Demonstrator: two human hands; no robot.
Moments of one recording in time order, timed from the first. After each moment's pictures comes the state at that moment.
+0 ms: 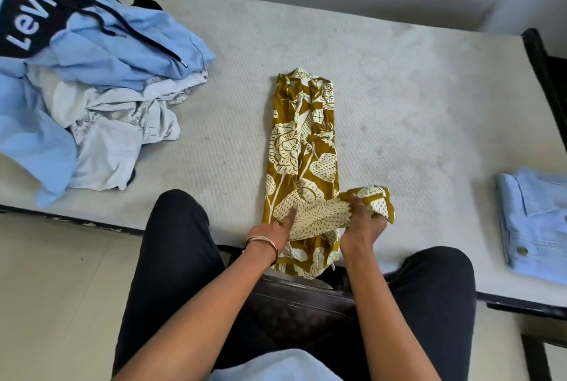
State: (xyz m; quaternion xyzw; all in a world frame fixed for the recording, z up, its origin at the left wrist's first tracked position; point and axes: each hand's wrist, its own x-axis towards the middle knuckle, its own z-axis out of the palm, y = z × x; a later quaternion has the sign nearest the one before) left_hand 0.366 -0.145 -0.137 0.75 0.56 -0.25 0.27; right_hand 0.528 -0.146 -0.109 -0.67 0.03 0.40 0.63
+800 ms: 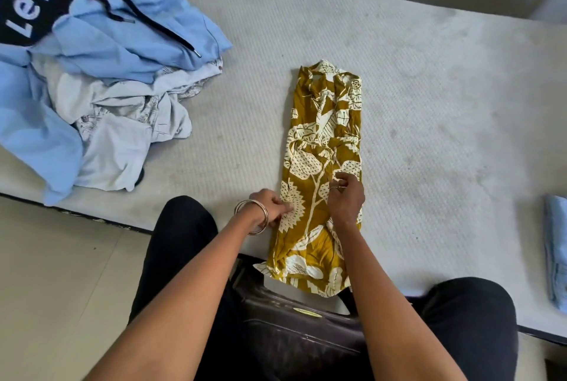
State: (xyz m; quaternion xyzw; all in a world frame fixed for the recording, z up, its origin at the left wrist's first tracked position) left_hand 0.318 -0.050 -0.160 0.50 0.70 -0.01 0.50; right_hand 0.495 -0.052 -0.181 -0.80 -0.36 0.32 0.35
